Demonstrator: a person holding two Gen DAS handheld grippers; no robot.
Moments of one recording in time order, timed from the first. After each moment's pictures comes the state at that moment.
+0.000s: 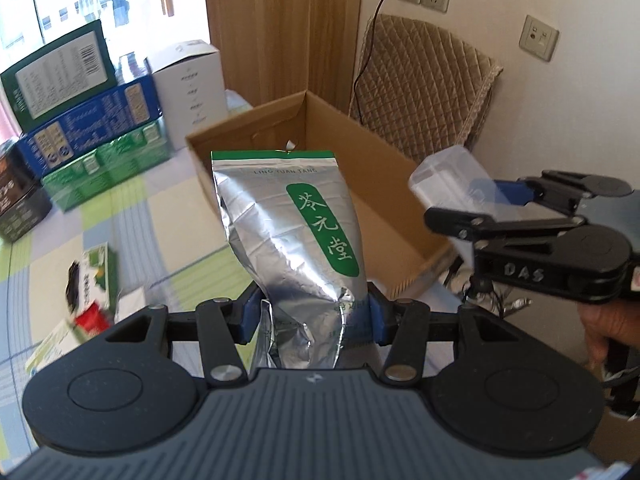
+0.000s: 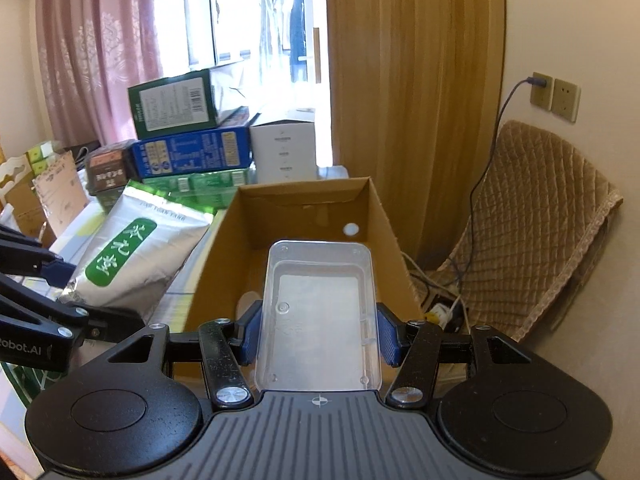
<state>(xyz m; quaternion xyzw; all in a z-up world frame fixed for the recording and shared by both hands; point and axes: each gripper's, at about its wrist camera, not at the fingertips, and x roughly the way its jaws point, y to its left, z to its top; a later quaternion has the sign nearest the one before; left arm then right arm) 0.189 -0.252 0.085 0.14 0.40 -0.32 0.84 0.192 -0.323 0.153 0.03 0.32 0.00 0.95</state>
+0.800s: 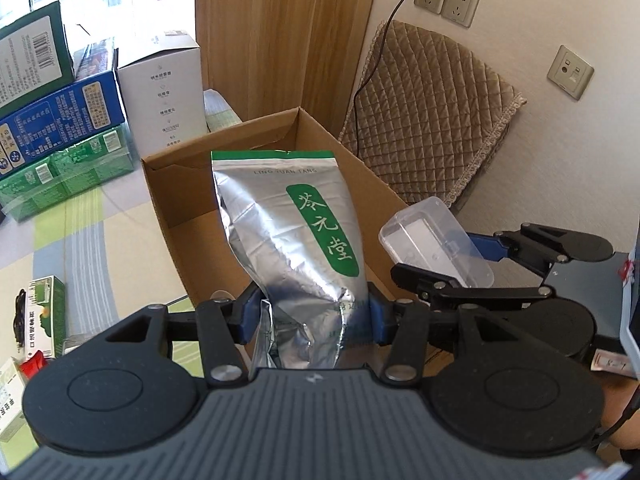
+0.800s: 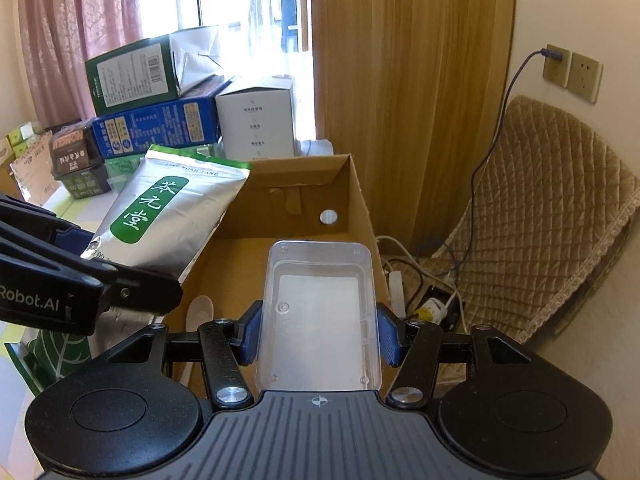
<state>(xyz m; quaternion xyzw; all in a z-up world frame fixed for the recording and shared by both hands) 0.264 -0.318 0.057 0.09 0.43 -0.33 0.84 0.261 -0.364 0.118 0.02 0.36 0.00 0.93</state>
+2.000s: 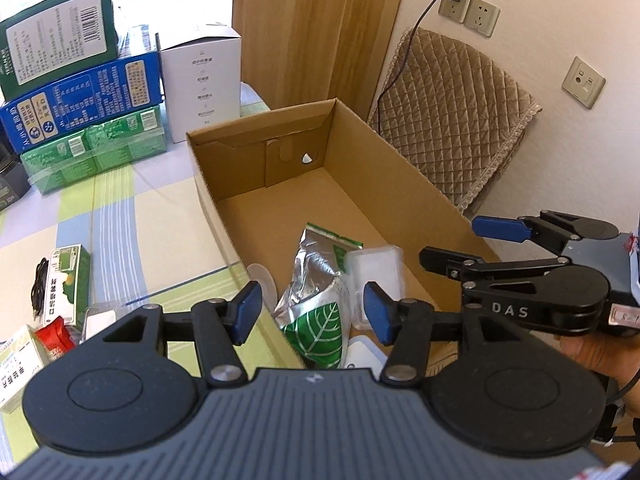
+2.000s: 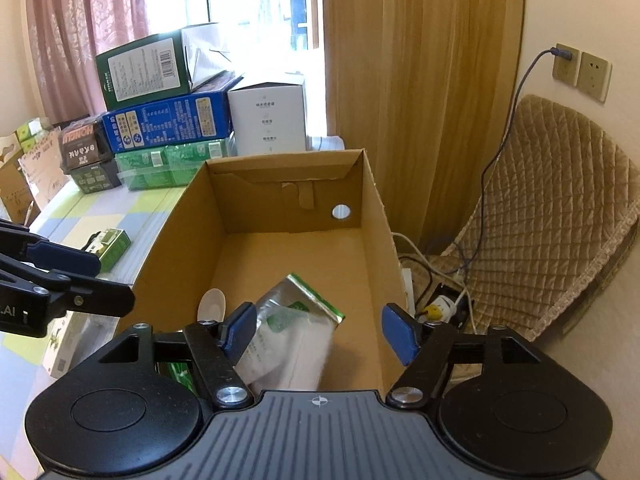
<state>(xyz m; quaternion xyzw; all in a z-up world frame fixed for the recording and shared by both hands) 0.251 -0.271 0.053 0.08 0.43 -0.30 0.85 0.255 -0.355 0.121 0.02 0.36 0.01 0.93</state>
